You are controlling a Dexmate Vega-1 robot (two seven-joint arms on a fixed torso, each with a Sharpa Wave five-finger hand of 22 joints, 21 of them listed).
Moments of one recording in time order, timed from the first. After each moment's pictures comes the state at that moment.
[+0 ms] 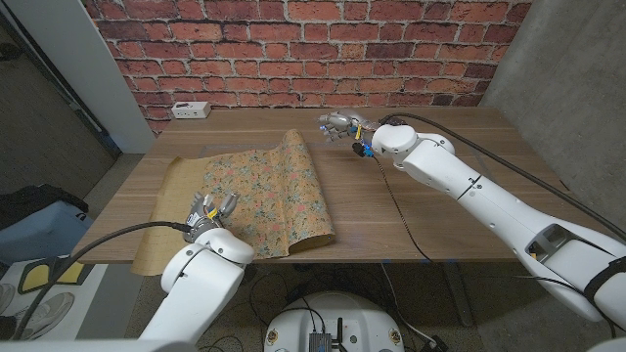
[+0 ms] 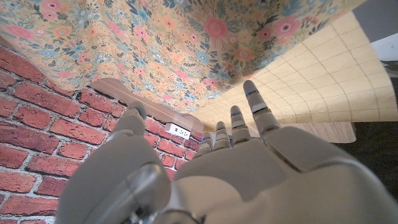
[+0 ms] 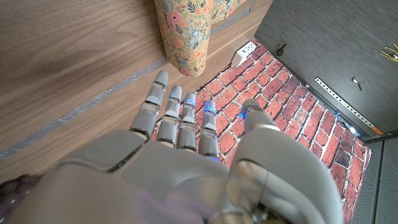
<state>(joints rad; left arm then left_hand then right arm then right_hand) 1.39 0.31 0.31 -2.53 0.21 1.39 0.69 0.45 -0.02 0.45 -0.13 0.17 -0.10 0.06 0.18 0.19 -0.03 0.11 0.19 0.22 0.14 0.17 0.19 0.18 0.28 0.22 0.38 0.19 -0.51 -0.54 -0.72 -1.77 0.32 -0.48 -0.01 0.55 0.18 0.35 -0.12 0.23 0.40 0.04 0.22 0.19 0.43 0.14 0.22 0.21 0.41 0.12 0.26 0.28 0.50 0.18 0.22 0.18</state>
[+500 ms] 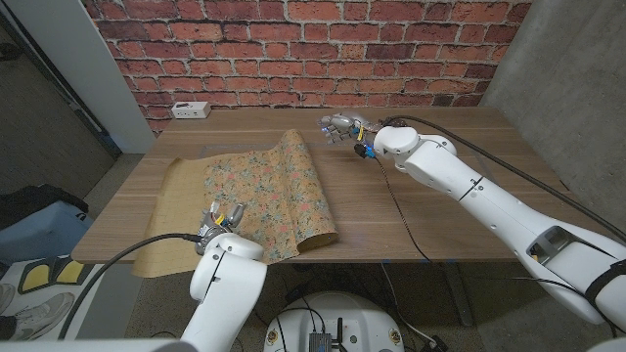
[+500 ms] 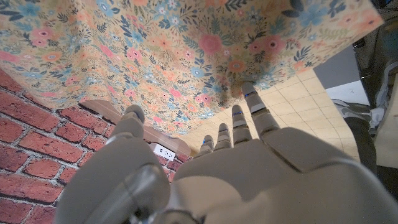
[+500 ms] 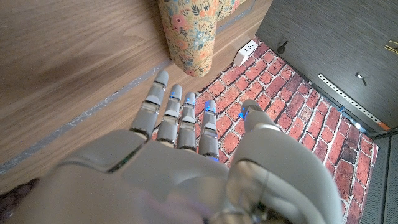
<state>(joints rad) 1.42 0.07 0.33 -2.46 0.64 1.40 0.33 0.42 -0.02 0.43 -0.11 0.17 -0.15 0.05 0.18 0.19 -0.06 0.13 0.20 0.22 0.17 0.18 0.19 0.18 0.33 0.21 0.38 0.19 -0.53 -0.54 -0.71 -1.77 0.34 -0.48 -0.01 0.55 0.18 0.35 -0.12 0.23 0.40 0.05 0.22 0.19 0.43 0.14 0.22 0.21 0.41 0.12 0.26 0.28 0.52 0.18 0.22 0.18</state>
